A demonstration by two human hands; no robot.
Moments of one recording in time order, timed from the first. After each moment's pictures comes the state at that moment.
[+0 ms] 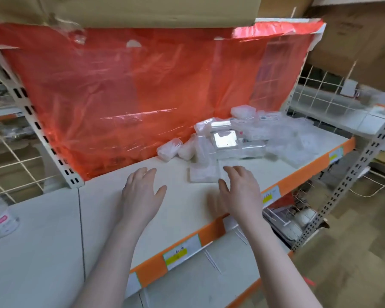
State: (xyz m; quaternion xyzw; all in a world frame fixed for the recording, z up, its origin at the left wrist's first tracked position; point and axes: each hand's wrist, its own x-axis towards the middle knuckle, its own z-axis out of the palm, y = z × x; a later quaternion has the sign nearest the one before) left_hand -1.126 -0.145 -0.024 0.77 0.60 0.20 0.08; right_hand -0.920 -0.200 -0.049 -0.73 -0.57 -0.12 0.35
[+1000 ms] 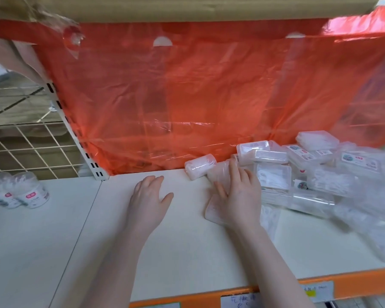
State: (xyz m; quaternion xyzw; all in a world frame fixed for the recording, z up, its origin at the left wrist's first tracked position) left_hand -1.095 -0.090 -0.039 0.63 0.74 0.22 0.09; right_hand -0.902 -0.054 -0.055 -0.63 -0.69 -0.05 0.35
